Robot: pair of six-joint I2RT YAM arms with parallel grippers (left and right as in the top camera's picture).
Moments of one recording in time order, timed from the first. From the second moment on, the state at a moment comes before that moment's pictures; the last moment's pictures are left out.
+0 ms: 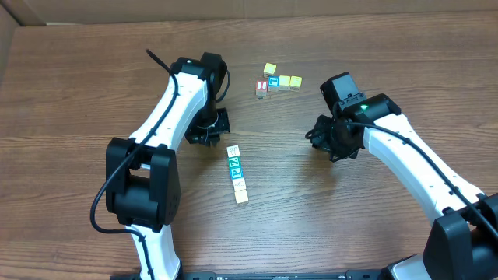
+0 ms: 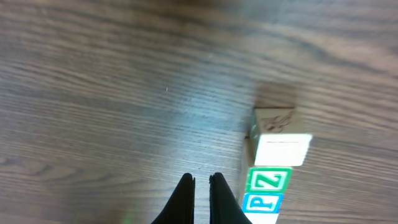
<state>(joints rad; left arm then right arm) -0.25 2.04 1.62 -1.32 0.01 -0.45 0.39 1.66 1.26 -0.96 -0.08 0.73</state>
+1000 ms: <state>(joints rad) -0.30 2.05 1.59 -1.03 0.05 -0.48 0.13 1.66 1.22 -0.77 -0.16 0.55</state>
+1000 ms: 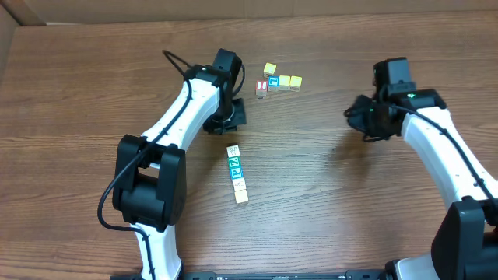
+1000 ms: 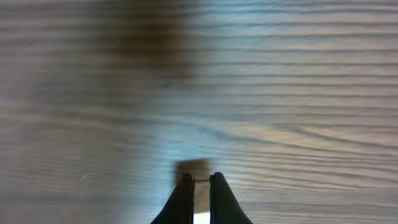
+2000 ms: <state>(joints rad) 0.26 2.05 1.68 -1.25 0.20 -0.40 0.54 1.87 1.14 -0.29 -0.12 0.62</state>
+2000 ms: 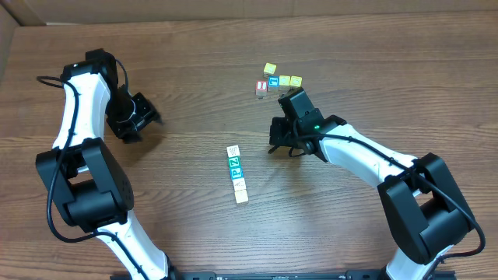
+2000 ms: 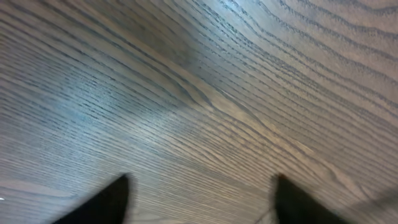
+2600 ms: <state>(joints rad) 0.26 2.05 1.68 -1.25 0.20 -0.41 0.53 1.87 1.14 -0.26 -0.23 0.62</state>
